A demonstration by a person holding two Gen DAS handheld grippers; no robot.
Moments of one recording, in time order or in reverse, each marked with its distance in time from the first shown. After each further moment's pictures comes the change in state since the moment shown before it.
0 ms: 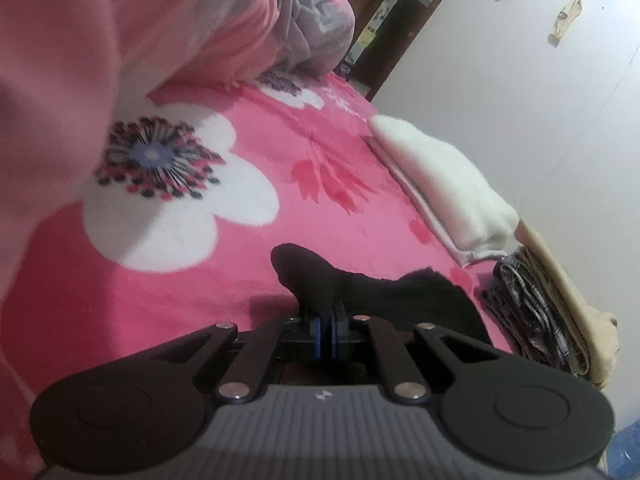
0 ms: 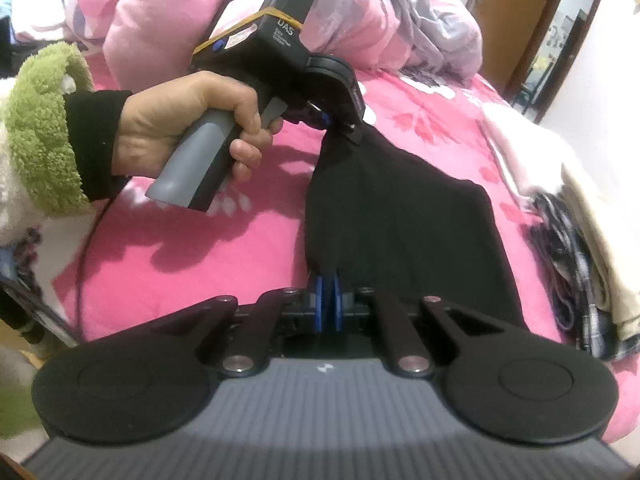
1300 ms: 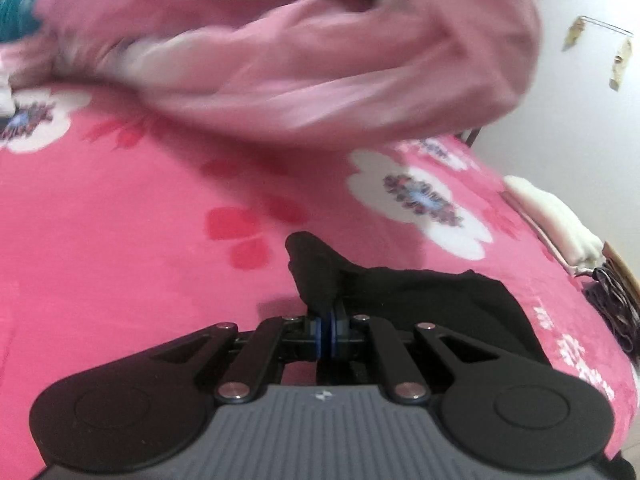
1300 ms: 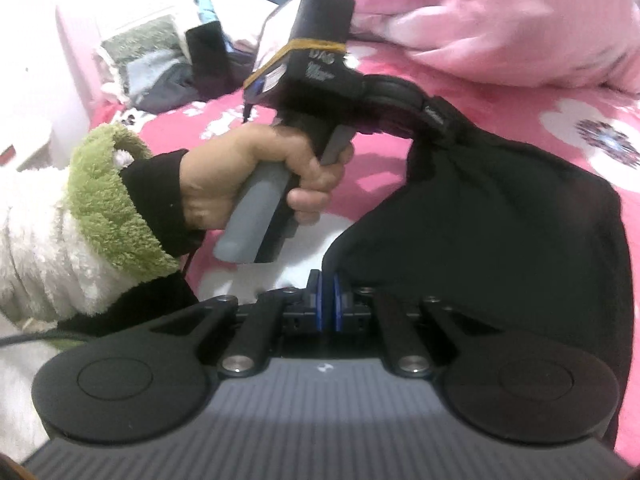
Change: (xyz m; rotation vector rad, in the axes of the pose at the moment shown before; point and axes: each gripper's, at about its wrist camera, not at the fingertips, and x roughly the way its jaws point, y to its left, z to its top) left arm -0.192 0.196 -0.057 -0.051 -0.140 0.259; right arm 0.015 0.194 0.047 -0.096 -0.047 0.633
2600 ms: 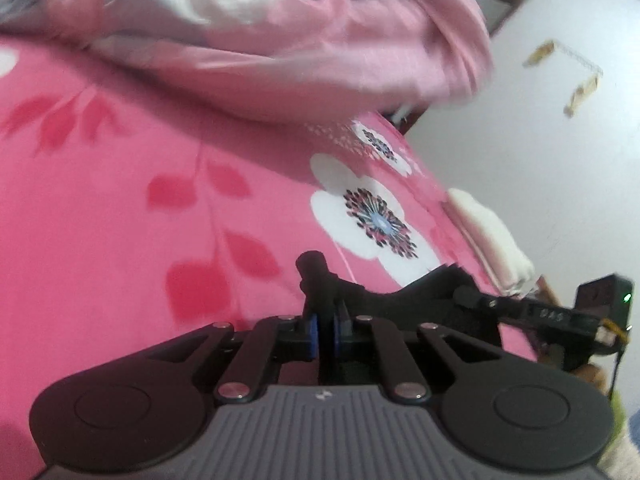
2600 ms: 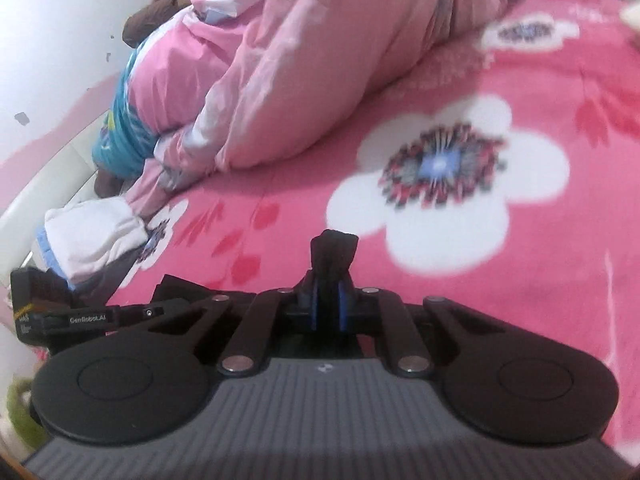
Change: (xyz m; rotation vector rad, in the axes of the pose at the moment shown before) left arm 0.058 0.044 0.072 -0.039 0.109 -0.296; right arm 0.005 -0.276 0.072 0.565 -0.269 -0.132
